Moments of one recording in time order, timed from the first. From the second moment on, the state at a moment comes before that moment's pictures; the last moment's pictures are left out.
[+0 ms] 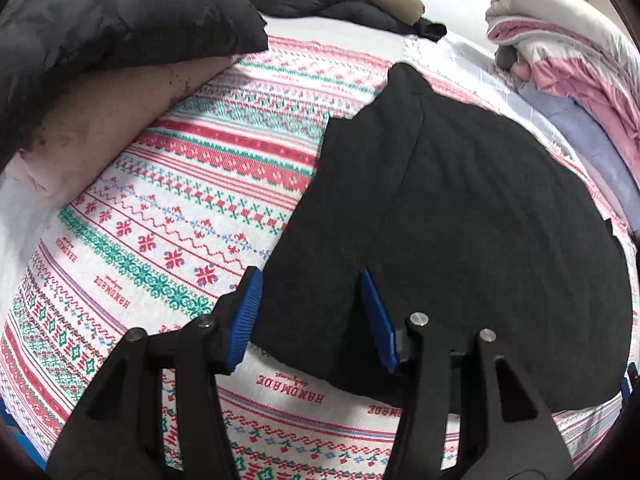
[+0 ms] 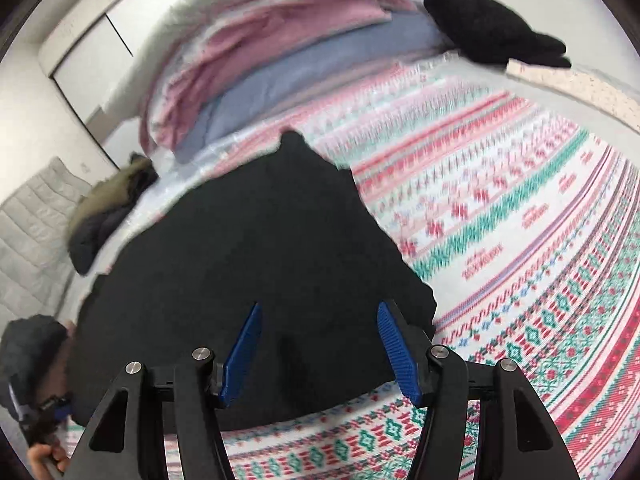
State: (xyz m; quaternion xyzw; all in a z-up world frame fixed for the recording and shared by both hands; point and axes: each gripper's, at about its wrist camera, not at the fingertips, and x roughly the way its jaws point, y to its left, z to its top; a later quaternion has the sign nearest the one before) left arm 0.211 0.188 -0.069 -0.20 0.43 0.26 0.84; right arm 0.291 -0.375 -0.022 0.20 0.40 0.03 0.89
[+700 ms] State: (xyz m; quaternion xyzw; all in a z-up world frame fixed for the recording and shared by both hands) left arm 0.198 0.221 -0.055 -0.29 0.41 0.22 0.84; right arm 0.318 -0.371 -0.029 0.17 0.40 -0.03 0.90
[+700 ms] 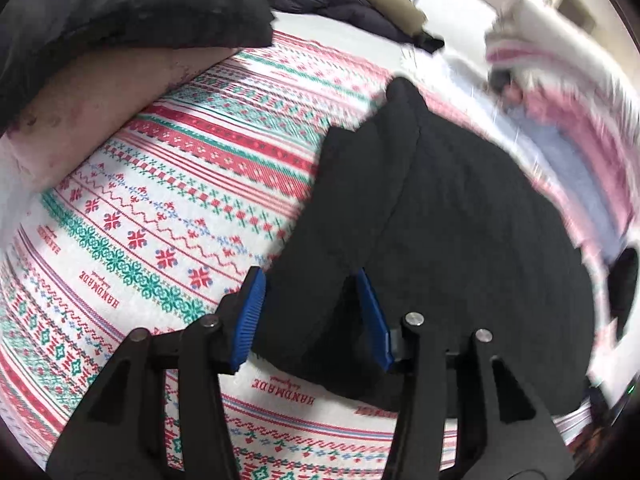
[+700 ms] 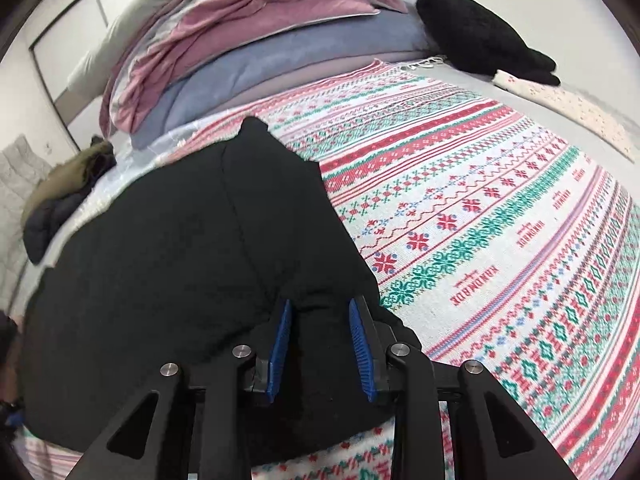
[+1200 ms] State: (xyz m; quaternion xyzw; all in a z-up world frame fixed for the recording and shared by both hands) left arm 0.334 0.230 -0.044 -0.23 0.46 0.17 0.84; right arm 0.288 -0.426 -0.024 0.33 0.38 -0.03 0.86
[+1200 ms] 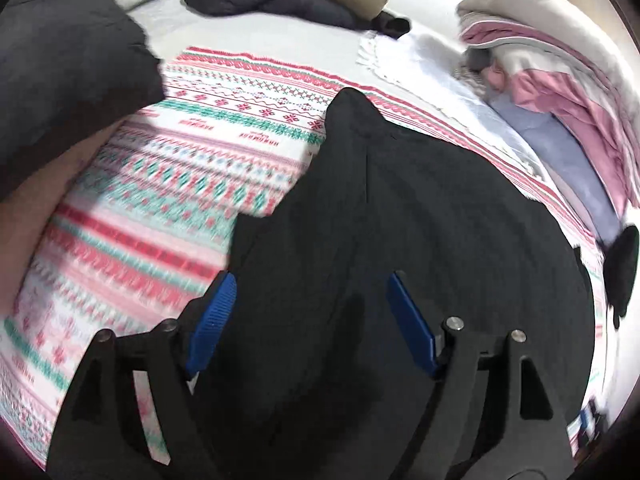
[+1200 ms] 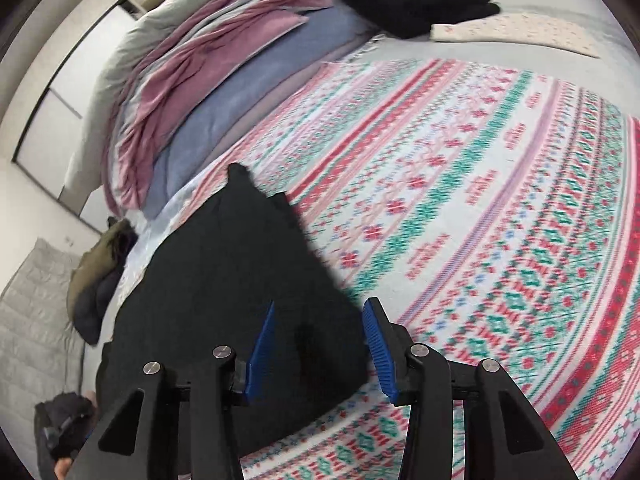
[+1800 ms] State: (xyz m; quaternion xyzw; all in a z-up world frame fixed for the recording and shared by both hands) left arm 0.365 0.262 -0.058 -0.30 0.40 0.20 0.84; right arm 0.289 -0.415 -0.017 0.32 0.38 -0.02 0.87
